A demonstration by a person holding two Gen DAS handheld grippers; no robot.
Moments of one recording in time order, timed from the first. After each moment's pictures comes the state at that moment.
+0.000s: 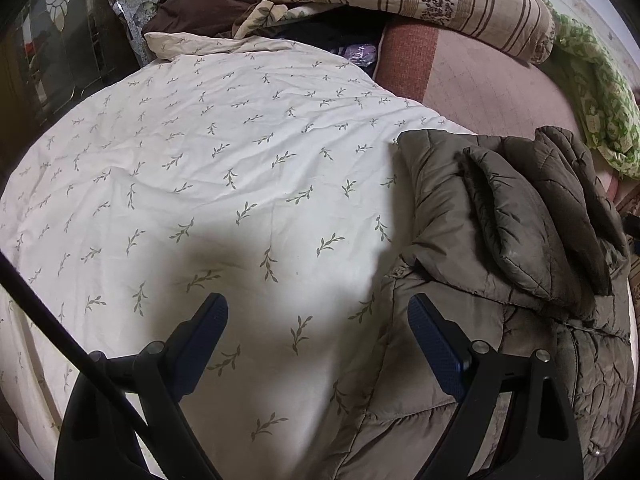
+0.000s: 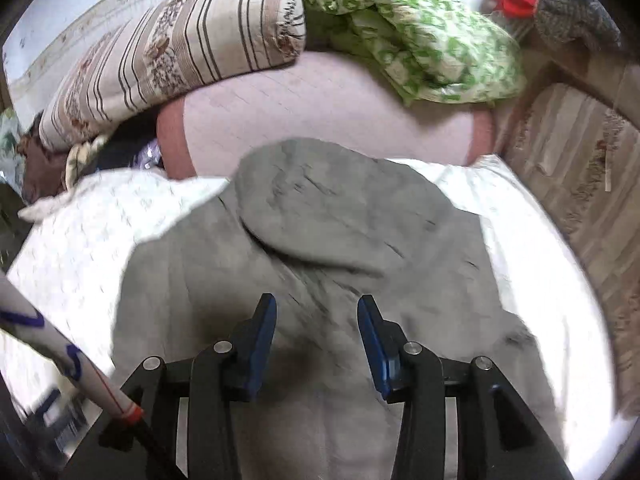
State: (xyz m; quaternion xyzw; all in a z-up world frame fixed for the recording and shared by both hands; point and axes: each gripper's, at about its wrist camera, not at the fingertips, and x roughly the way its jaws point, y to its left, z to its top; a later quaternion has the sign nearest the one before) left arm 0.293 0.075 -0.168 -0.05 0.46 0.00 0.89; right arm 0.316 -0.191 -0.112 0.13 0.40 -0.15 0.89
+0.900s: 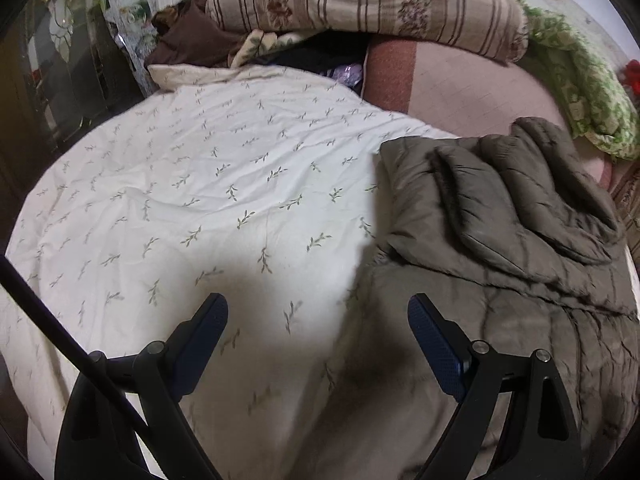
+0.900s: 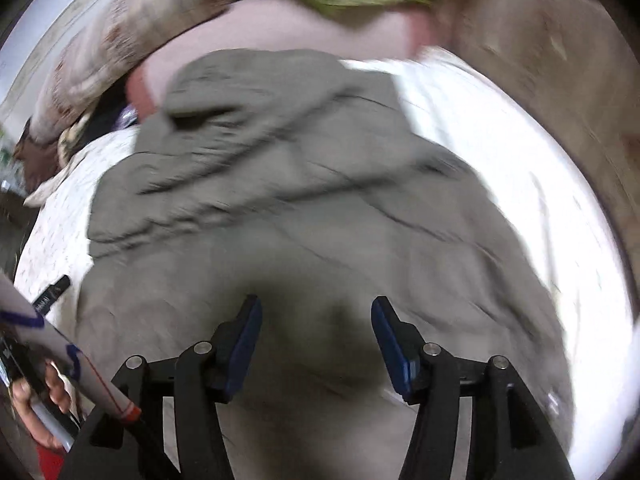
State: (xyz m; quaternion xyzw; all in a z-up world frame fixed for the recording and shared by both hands) left arm 0.248 0.055 -0.152 -0.02 0.41 0.00 0.91; right arm 0.088 -0.249 -0.150 0.21 0.47 -0.18 0.84
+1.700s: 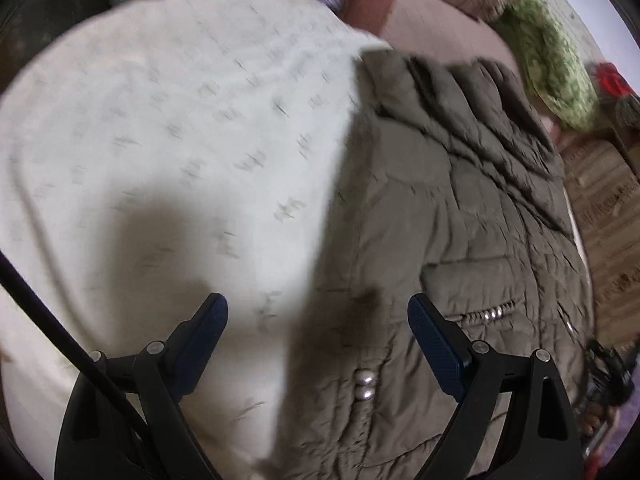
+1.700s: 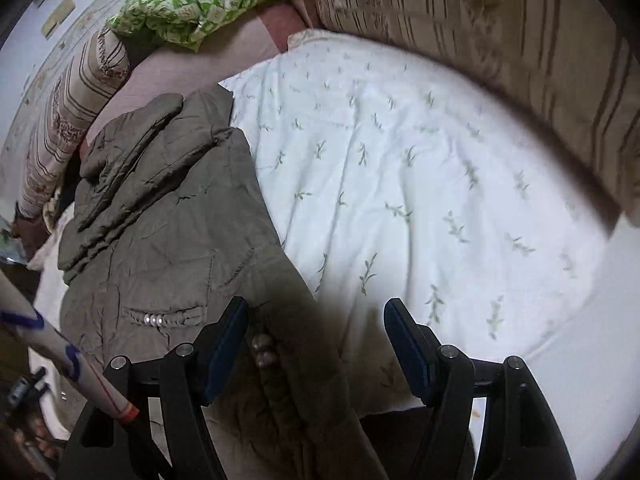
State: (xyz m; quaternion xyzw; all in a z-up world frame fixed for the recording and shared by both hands) left arm 0.173 0.114 -0.182 -0.09 0.55 -0.12 0.82; right arm -0.050 -0.386 -0.205 0.34 0.42 -0.19 0.82
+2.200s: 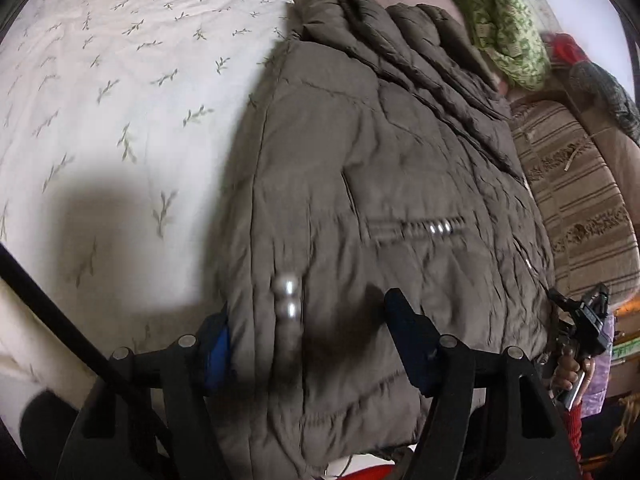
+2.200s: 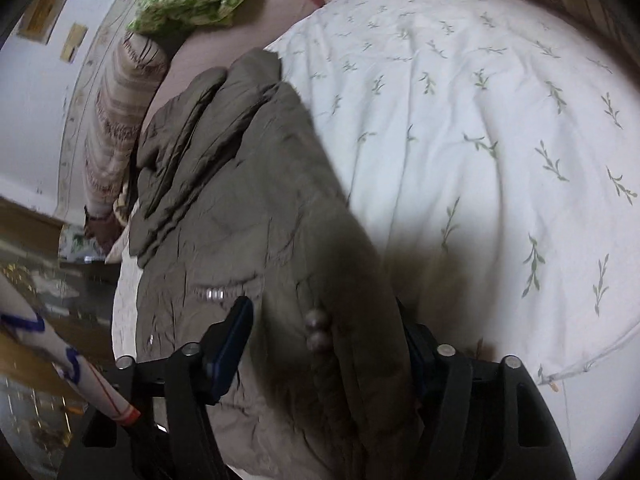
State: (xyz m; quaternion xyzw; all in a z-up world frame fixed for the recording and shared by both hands) left arm 0.116 0.091 -0.201 -0.12 0.57 -0.22 0.78; right arm -0.051 -0.372 -0.228 0.42 0.42 -0.04 0.80
